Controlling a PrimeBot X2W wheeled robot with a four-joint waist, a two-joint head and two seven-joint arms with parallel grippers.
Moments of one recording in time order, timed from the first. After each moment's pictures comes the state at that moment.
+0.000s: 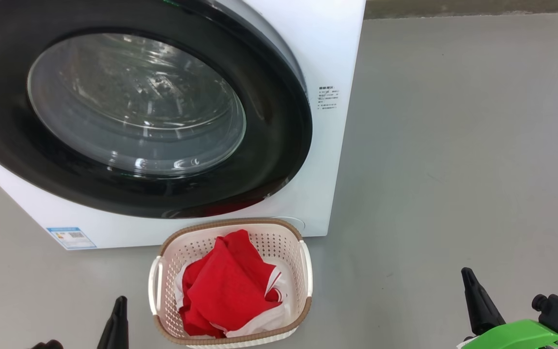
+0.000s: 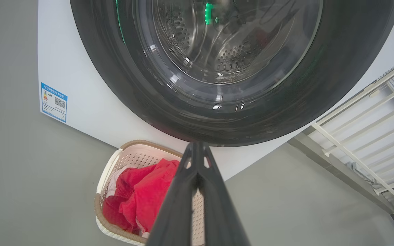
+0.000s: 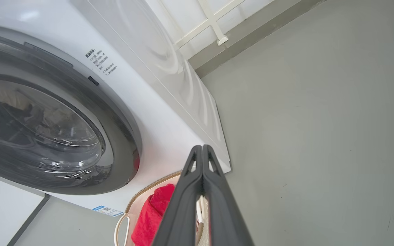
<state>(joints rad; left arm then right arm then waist) 0.03 0.03 0.06 0.26 -0.68 -0.12 -0.13 0.04 -0.04 -0.03 0.33 0.75 0.13 -0.15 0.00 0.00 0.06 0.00</state>
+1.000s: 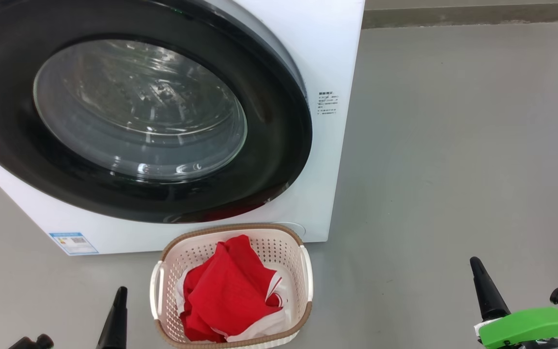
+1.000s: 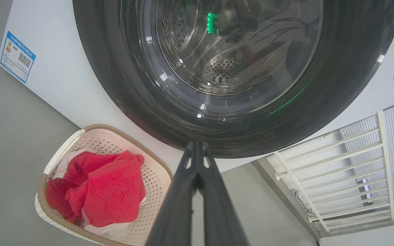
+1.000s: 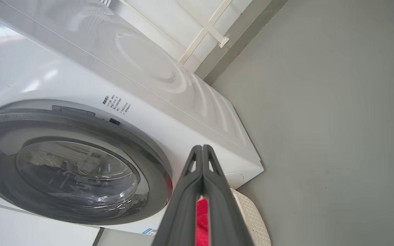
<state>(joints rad) -0.01 0.03 0.07 0.26 -1.01 -0.12 -0.04 0.01 -0.05 -0.05 0.31 1.07 0.13 -0.07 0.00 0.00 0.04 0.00</state>
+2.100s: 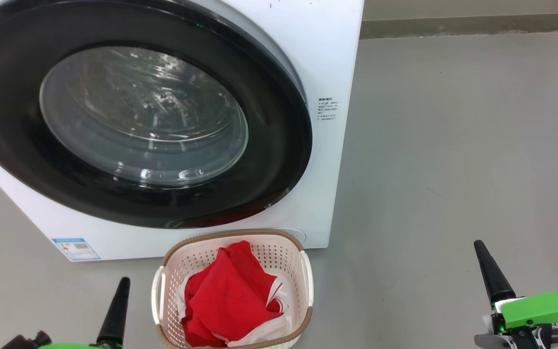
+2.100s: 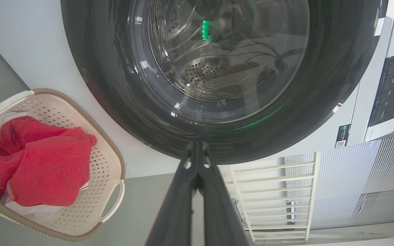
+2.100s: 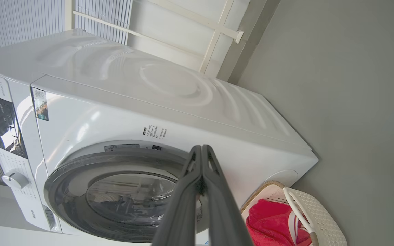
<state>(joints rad) -0.03 0.03 0.07 0.27 -1.35 -0.12 0.04 -0.03 -0.05 -0.09 0.29 1.39 0.13 0.03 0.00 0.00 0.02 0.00</state>
